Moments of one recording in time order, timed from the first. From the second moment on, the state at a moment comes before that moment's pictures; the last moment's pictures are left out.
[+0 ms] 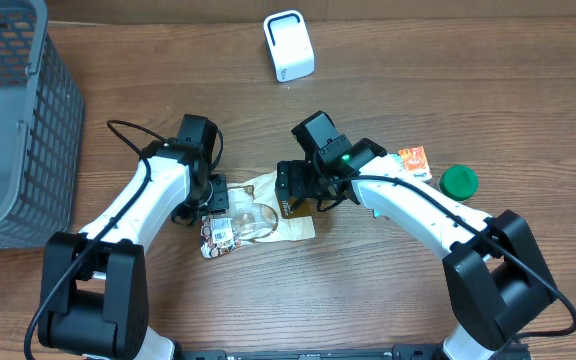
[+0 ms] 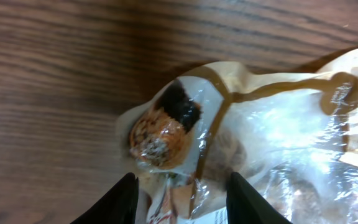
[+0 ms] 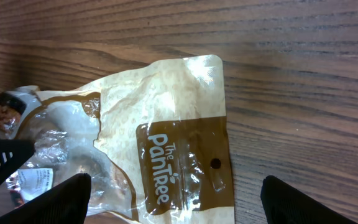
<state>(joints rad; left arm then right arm) -0.20 1.72 1.06 -0.83 0.00 -0.35 0.62 1.83 1.27 -0.63 -0.16 0.59</state>
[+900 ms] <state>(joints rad) -0.20 1.68 0.97 -0.69 0.02 -0.35 0.69 1.97 1.27 -0.62 -0.34 0.70</state>
